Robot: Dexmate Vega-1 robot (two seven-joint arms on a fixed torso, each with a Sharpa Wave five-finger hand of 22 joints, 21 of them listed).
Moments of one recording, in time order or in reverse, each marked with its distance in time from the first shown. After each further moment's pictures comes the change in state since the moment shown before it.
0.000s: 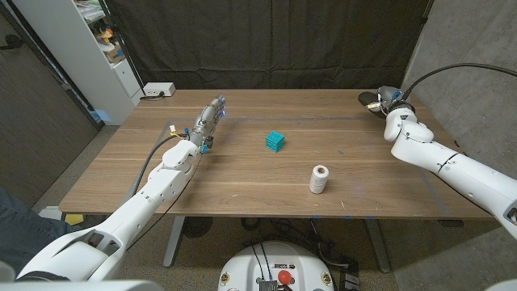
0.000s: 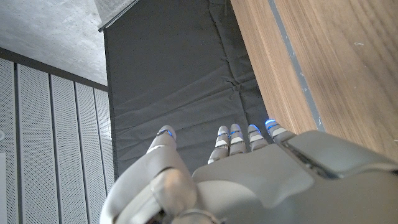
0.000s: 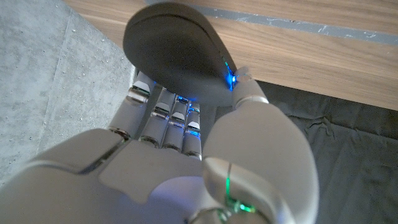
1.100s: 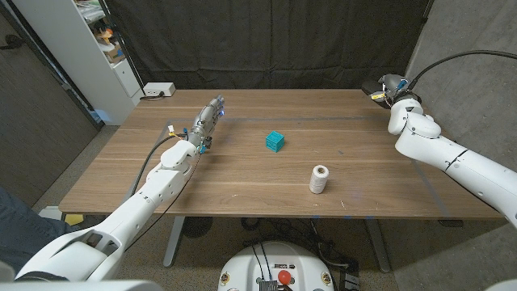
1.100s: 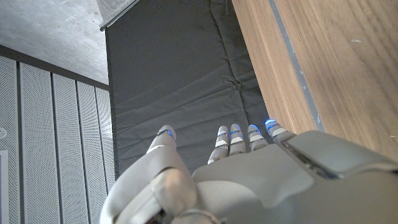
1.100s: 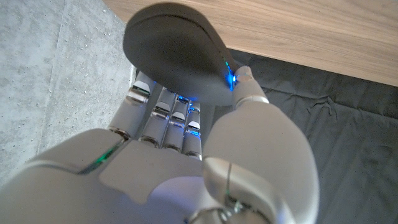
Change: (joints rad) left arm 0.001 0.007 -0.004 0.002 -0.005 -0.008 -0.015; left_hand 0.000 0.000 0.003 -0.003 0.000 0.000 0.000 0.000 0.000 0.000 0.000 0.000 0.000 0.000 0.000 0.000 0.000 0.000 0.000 0.000 0.000; right arm -0.024 -0.036 0.050 -0.111 -0.026 -0.043 0.011; right_hand 0.000 0.000 -0.005 0.004 0.001 0.006 0.005 -0.003 0.001 0.016 0.005 0.000 0.005 0.019 0.002 0.001 0.005 0.020 -0.013 0.001 -0.001
